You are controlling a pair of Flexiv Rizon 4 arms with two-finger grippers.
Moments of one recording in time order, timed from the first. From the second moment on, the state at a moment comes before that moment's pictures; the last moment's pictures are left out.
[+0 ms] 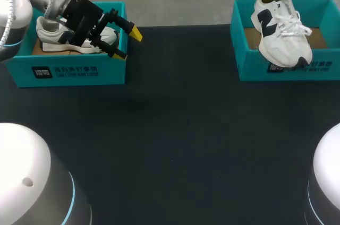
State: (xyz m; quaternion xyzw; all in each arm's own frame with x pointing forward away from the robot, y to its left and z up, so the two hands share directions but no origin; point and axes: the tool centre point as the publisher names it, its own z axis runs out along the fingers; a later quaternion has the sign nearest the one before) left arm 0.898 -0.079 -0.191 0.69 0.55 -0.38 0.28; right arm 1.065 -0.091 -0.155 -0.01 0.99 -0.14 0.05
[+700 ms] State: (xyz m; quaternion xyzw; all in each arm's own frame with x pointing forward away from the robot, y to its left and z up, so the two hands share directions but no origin) left arm 0.898 -0.079 -0.191 0.69 0.55 -0.38 0.28; right arm 1.059 -0.138 -0.144 -0.03 0.99 -0.12 0.08
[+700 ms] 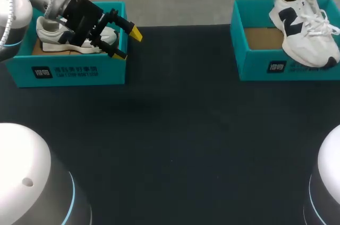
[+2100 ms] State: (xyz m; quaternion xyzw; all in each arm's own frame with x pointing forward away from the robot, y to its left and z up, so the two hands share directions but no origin) left arm 0.898 -0.079 -0.191 0.69 0.55 -0.38 0.28; right arm 1.080 -0.303 -0.176 0.04 0.98 -0.17 0.05
